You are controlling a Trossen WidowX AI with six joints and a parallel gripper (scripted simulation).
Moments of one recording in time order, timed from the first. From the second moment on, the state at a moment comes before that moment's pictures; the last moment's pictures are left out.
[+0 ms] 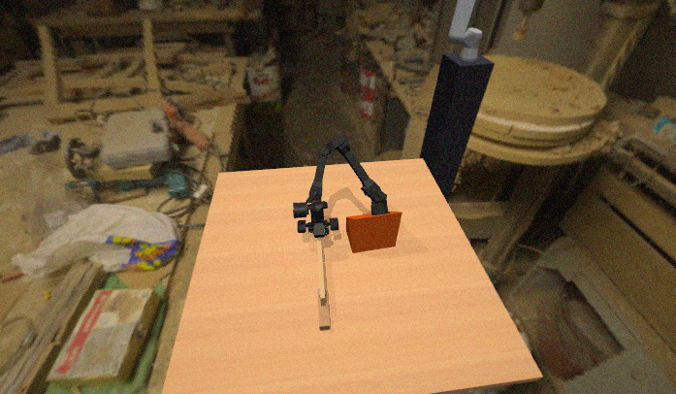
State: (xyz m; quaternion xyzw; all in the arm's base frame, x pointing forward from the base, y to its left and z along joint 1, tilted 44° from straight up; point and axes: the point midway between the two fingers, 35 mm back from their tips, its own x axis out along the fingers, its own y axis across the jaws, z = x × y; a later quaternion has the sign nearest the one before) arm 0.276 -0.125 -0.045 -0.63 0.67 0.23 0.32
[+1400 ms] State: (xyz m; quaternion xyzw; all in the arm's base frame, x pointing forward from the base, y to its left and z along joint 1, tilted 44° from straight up) arm 0.277 -0.124 -0.043 -0.63 0.67 0.23 0.32
